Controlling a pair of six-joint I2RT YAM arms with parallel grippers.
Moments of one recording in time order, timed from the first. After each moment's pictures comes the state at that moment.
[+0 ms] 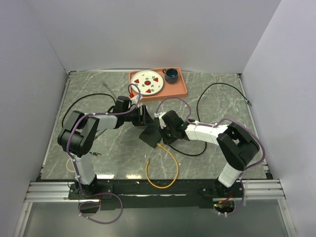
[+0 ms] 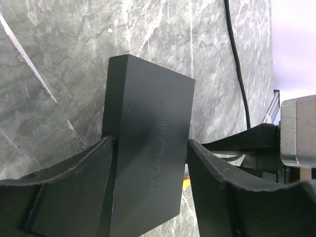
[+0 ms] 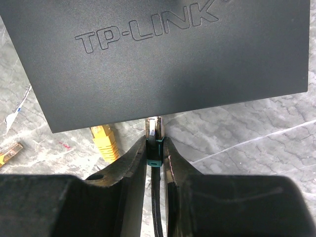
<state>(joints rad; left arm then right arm) -0.40 1.85 0.93 0.26 0.69 -0.56 0.74 1.68 0.92 -0.25 -0.10 0.11</state>
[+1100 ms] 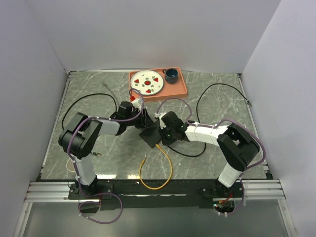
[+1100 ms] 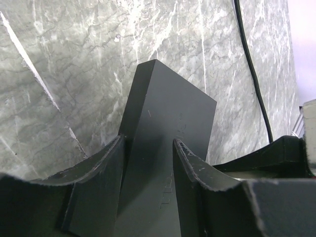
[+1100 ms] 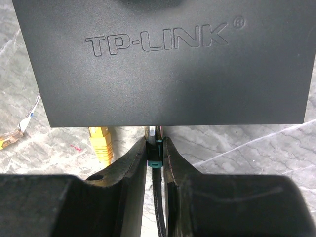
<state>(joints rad) -0.47 1.84 0.82 0.45 0.52 -0.57 0.75 1.68 0.91 -0.23 -0.09 0.18</state>
